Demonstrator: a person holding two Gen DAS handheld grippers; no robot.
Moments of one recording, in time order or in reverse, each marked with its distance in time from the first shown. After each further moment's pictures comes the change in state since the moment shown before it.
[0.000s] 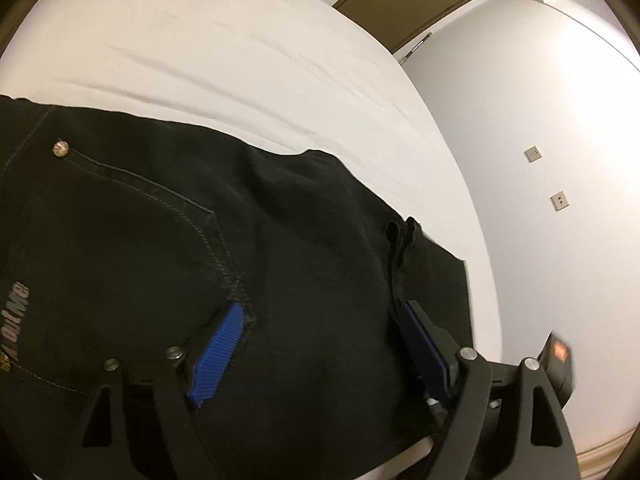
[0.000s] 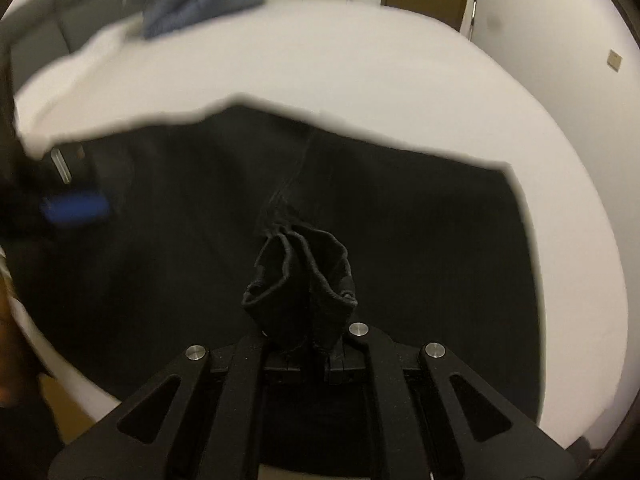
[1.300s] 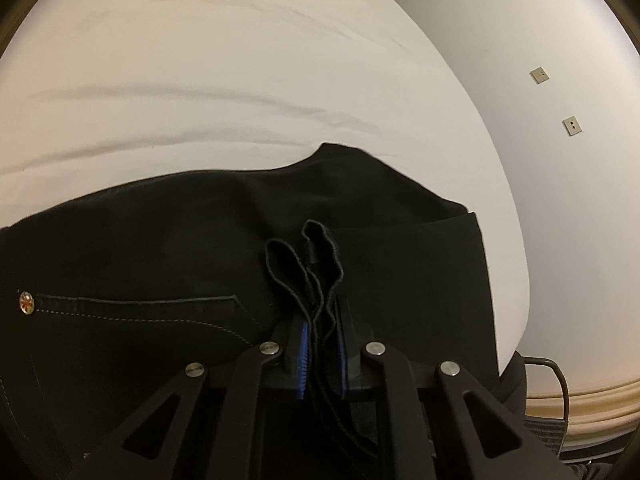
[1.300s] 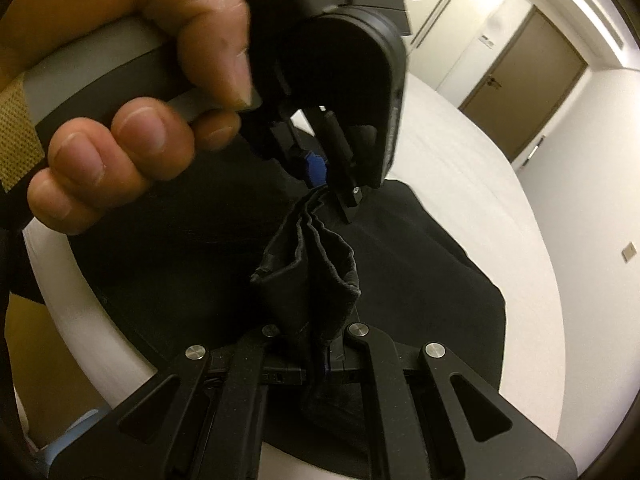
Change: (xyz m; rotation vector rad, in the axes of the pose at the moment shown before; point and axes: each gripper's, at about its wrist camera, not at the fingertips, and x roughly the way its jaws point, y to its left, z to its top) left arm 0.033 0.015 0.060 0.185 0.283 0.077; right arm -0.070 0.112 -0.041 -0.508 -0.166 -0.055
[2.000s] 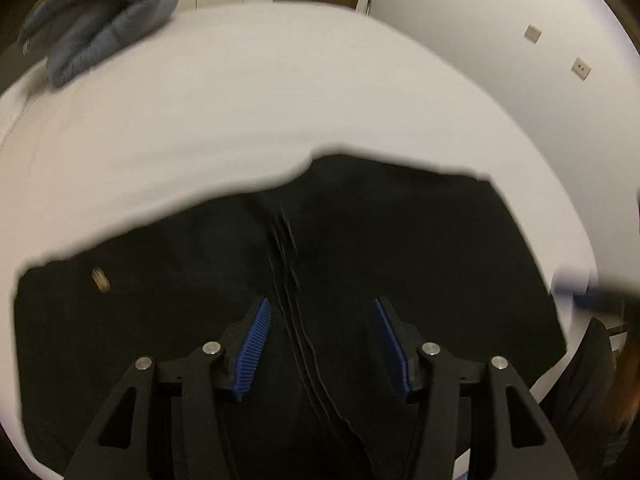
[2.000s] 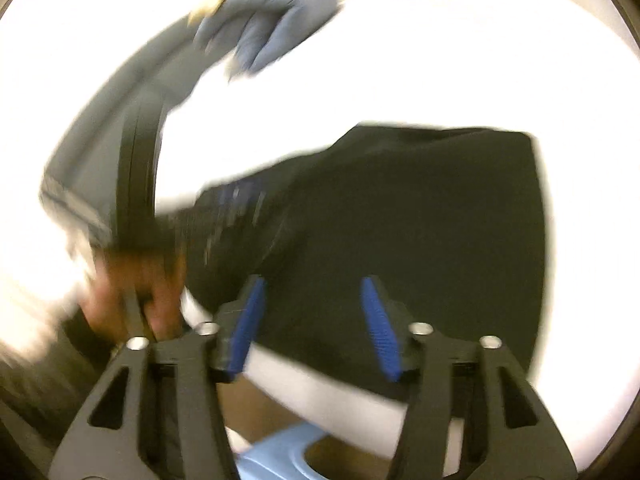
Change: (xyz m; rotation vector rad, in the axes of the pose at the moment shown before) left arm -0.017 -0.052 -0.076 0.205 -0.173 0.309; right arm -0.001 -0.214 -0.073 0.794 0.024 0.718
